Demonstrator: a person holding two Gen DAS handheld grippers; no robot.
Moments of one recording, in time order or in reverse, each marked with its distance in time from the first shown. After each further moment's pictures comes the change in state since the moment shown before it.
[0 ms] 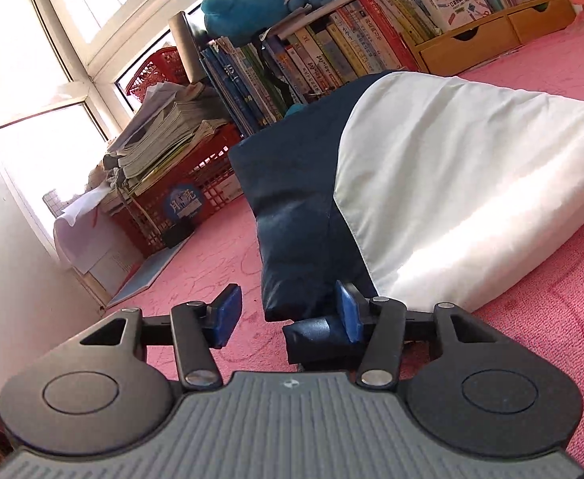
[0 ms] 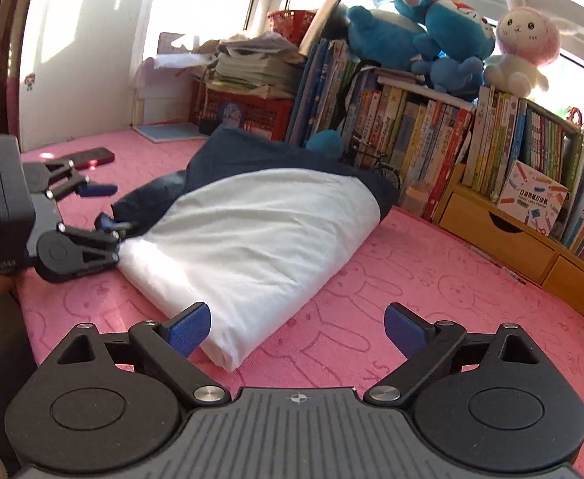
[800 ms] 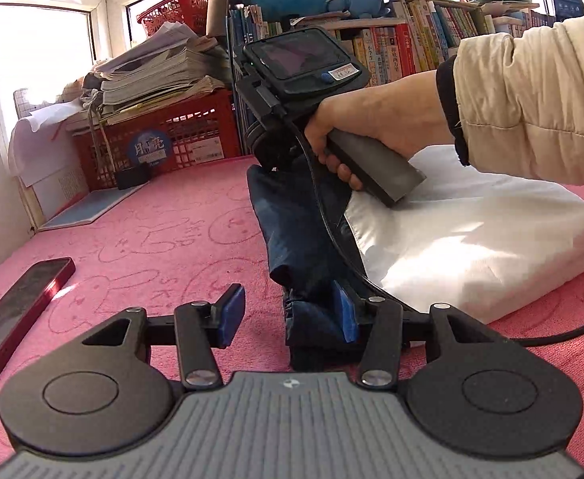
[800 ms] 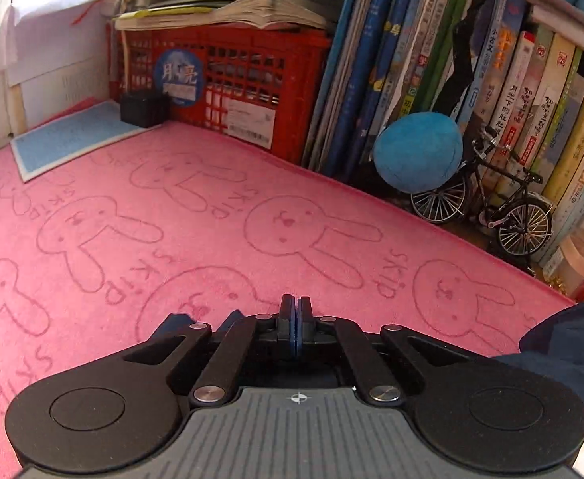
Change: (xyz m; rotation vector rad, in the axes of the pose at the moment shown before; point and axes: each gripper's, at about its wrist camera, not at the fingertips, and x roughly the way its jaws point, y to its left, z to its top) left arm 0.008 0.053 -0.015 -0.335 0.024 -0.247; right arm 0.382 0.050 0.156 0.098 0.241 -0.095
